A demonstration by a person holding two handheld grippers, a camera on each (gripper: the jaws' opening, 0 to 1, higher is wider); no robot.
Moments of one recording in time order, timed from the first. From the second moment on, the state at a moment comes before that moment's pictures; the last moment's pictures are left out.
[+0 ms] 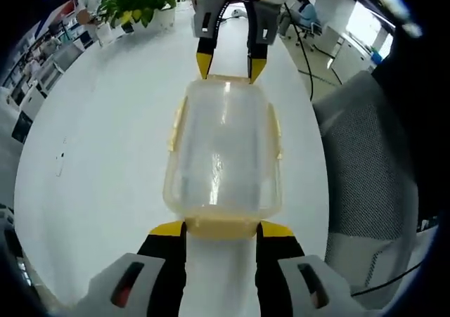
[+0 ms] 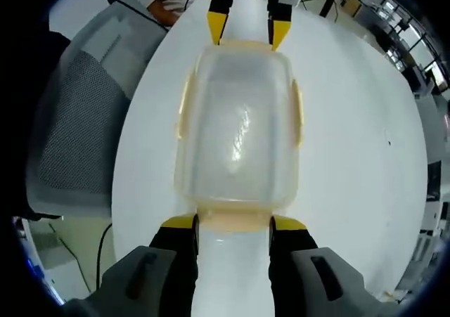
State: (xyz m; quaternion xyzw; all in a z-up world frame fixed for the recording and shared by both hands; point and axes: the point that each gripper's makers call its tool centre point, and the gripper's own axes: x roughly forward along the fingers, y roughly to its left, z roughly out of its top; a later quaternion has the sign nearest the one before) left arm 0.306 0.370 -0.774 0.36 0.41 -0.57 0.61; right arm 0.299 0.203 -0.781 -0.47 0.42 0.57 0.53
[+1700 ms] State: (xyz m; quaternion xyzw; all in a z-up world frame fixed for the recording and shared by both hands) left arm 0.308 0.331 -0.789 0.35 0.41 -0.59 0.61; right arm 0.299 0.165 -0.794 -0.43 0.42 0.58 0.56
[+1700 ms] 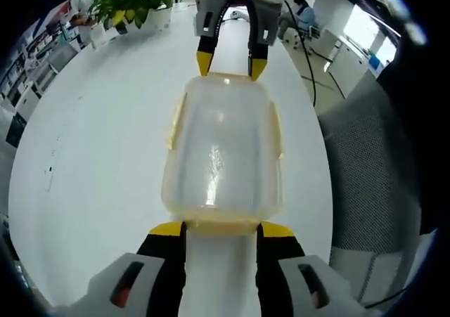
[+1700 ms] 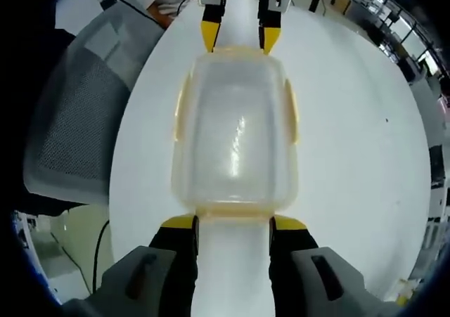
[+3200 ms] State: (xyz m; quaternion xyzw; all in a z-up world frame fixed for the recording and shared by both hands) left arm 0.310 0.355 -0.759 -0.13 0.48 -0.39 0.78; right arm 0.298 0.154 -0.769 -0.14 0.45 0.46 0.75
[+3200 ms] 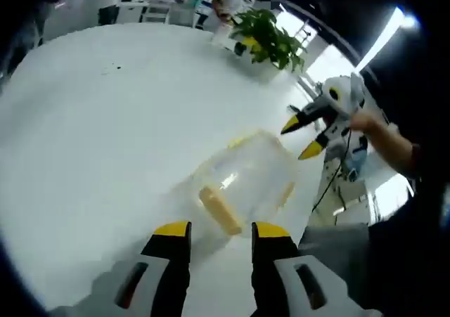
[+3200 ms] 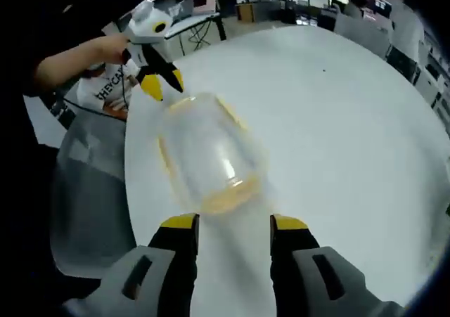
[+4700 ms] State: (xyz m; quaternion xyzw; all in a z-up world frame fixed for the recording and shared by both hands) left arm 0.307 0.331 -0.784 -0.12 0.47 -0.32 0.81; right arm 0.296 0.180 -0.779 0.03 0.47 0.39 0.80
